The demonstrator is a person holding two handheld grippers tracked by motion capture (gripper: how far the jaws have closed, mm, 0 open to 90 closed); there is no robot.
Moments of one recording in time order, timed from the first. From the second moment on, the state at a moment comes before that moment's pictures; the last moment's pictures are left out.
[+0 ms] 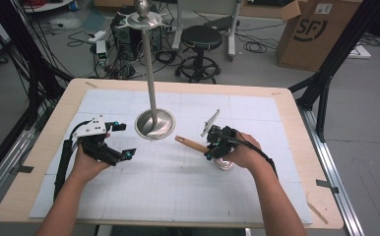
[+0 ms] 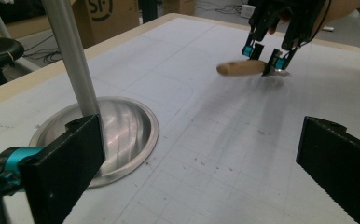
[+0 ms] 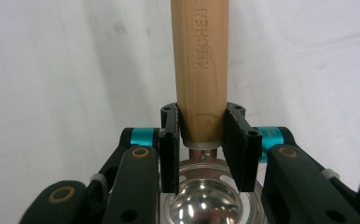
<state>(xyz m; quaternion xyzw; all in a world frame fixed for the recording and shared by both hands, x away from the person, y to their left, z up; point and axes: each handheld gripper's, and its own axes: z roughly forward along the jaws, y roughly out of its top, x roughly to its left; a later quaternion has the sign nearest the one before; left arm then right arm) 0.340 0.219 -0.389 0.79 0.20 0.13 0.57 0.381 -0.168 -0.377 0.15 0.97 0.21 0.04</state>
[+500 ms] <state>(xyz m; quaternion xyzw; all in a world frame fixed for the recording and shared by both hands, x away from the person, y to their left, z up) 0.338 0.218 -0.388 0.79 0.20 0.13 0.57 0.374 -0.207 -0.330 0.17 0.90 0.40 0.07</state>
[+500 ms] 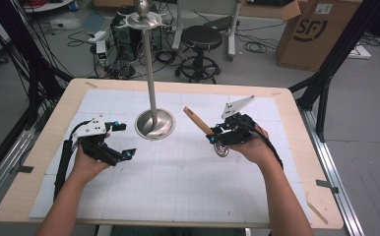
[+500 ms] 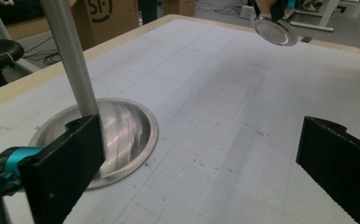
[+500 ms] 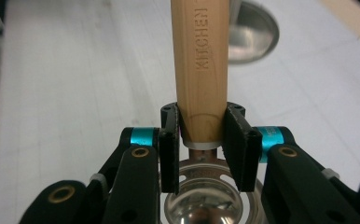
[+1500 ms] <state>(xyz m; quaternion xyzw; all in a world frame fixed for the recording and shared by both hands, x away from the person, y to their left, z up) 0.350 0.208 -0.388 0.79 0.19 0.13 0.58 0.364 -0.225 -0.308 0.18 0.84 0.50 0.10</state>
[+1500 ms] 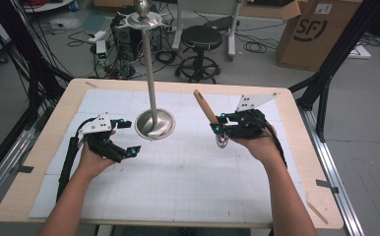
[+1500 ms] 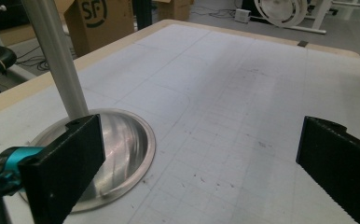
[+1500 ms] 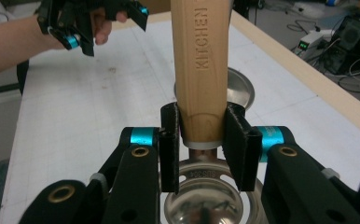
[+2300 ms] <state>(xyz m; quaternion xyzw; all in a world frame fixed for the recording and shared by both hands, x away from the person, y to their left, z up) 0.348 0.208 -0.386 0.78 0.19 0.13 0.58 0.374 -0.217 -0.268 0.16 0.82 0.54 0.10</state>
